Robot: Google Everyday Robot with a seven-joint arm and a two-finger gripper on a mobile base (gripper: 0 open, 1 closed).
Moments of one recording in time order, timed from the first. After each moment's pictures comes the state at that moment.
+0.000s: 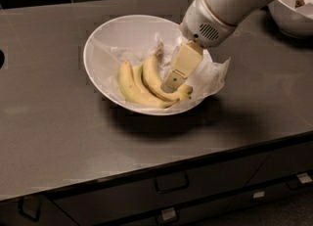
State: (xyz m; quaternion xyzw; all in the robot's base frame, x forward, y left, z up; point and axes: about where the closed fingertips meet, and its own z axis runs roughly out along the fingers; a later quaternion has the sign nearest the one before) arm 0.523 -0.049 0.949 -0.59 0.76 0.12 0.26
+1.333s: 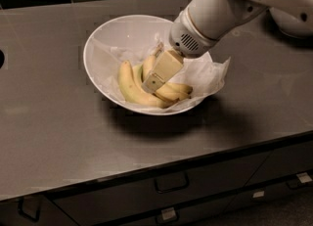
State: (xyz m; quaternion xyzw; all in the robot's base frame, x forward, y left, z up) arm 0.531 -0.026 0.932 -0.52 0.80 0.13 0.28
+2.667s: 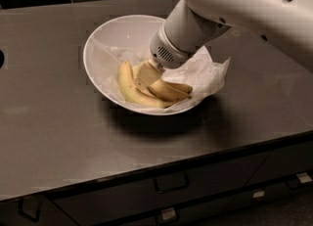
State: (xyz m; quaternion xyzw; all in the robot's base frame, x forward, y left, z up) arm 0.539 0.003 0.904 -0.48 0.83 0.11 0.27
